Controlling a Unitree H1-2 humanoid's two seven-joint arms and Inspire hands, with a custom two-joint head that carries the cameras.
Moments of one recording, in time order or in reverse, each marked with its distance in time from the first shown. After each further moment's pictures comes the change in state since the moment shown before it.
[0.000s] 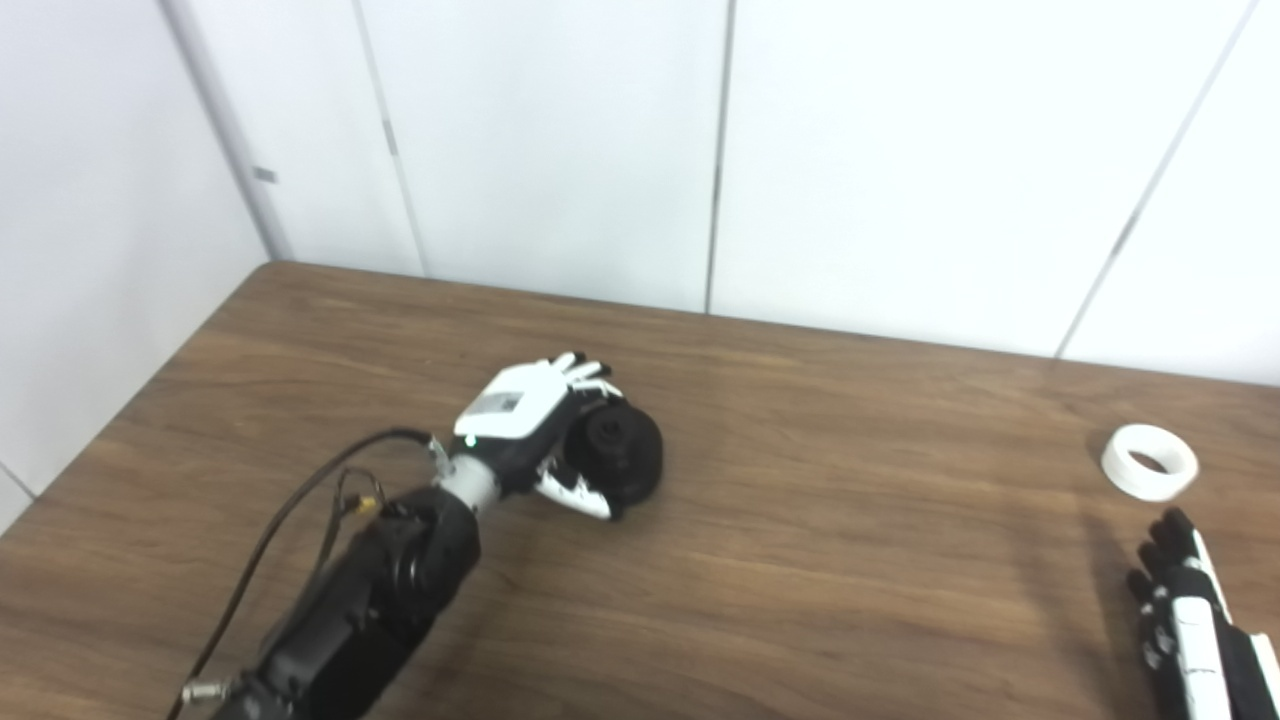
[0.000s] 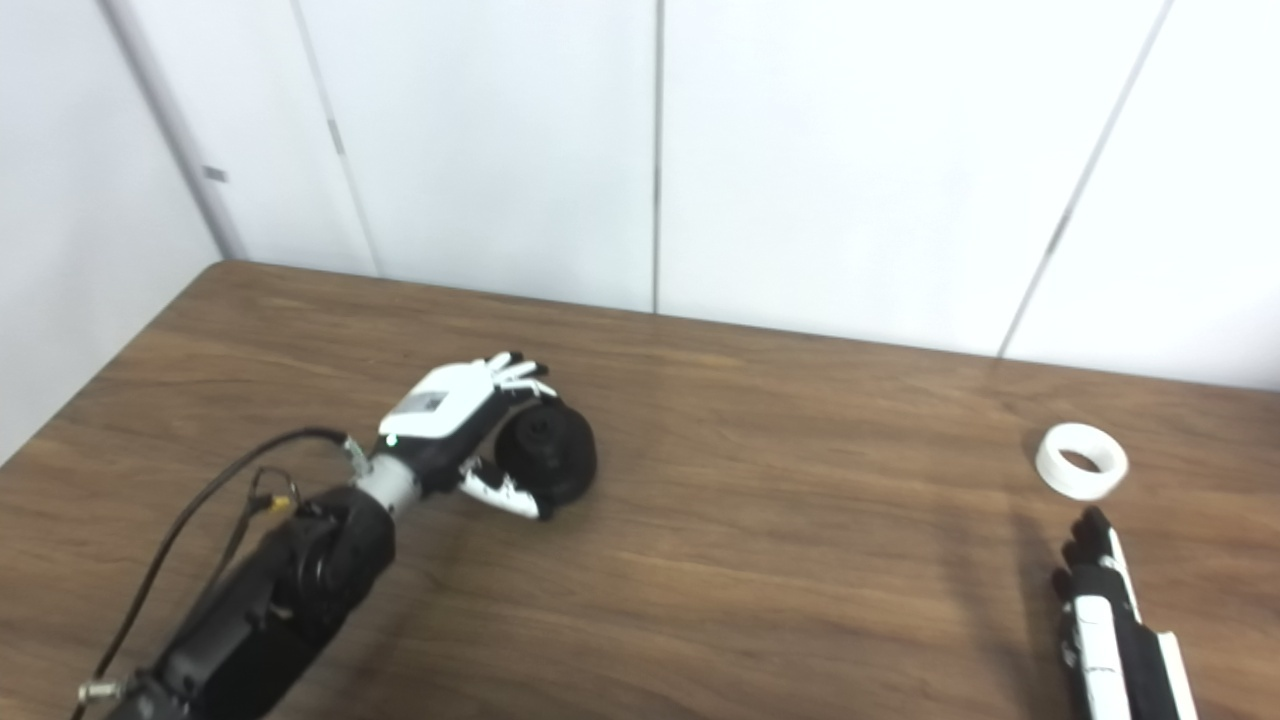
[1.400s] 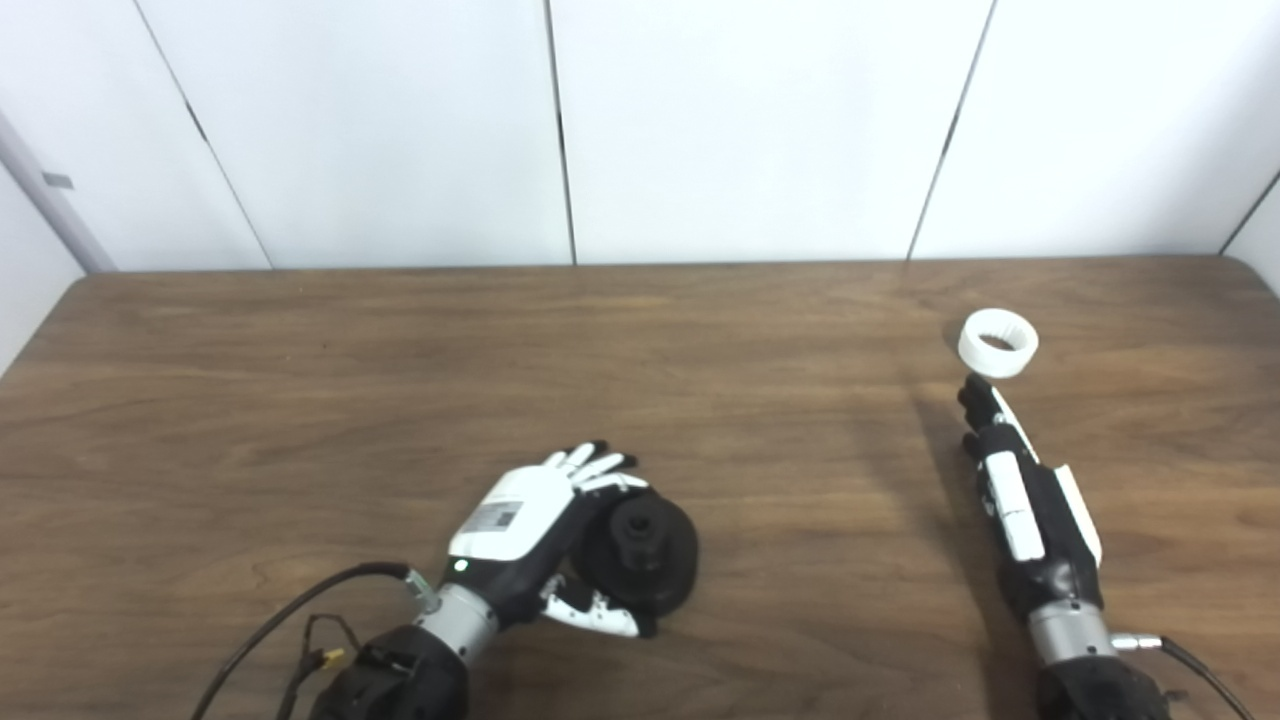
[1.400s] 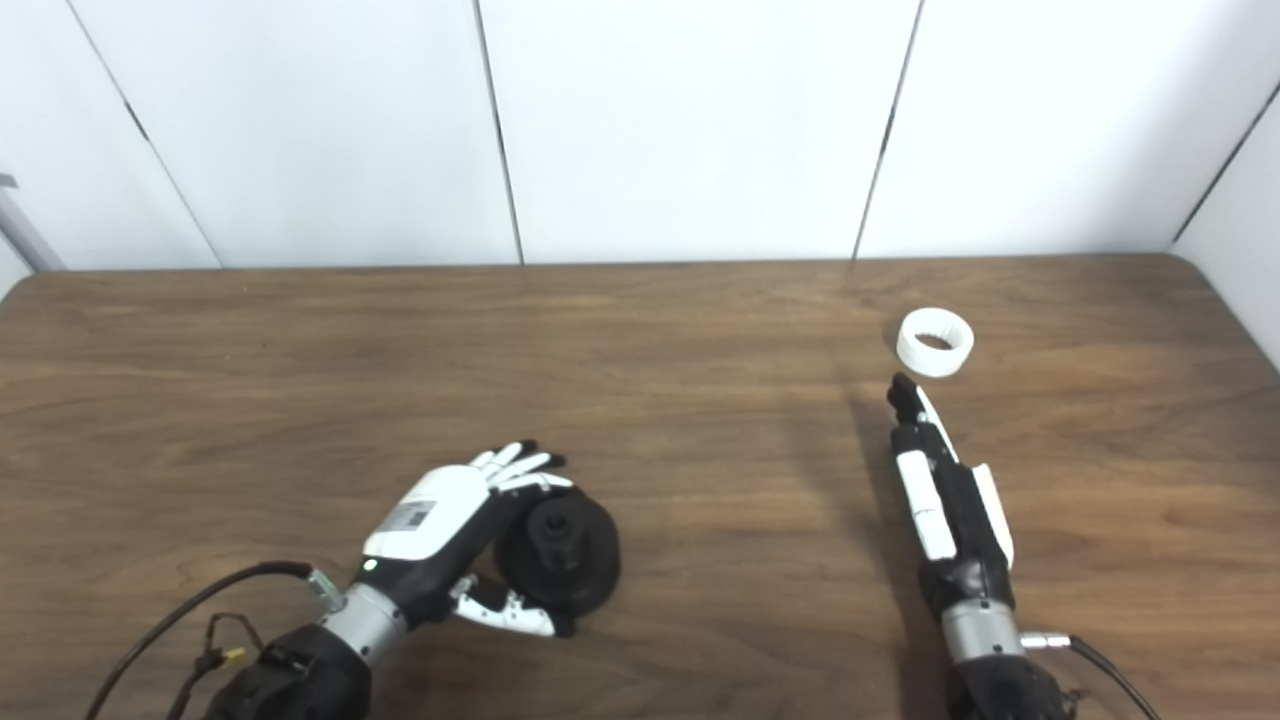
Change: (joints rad) left arm 0.226 -0.129 -0.129 -0.242 0.044 -0.012 -0.125; right arm -0.033 0.018 0.056 0.005 -0.099 0.028 -0.063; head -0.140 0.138
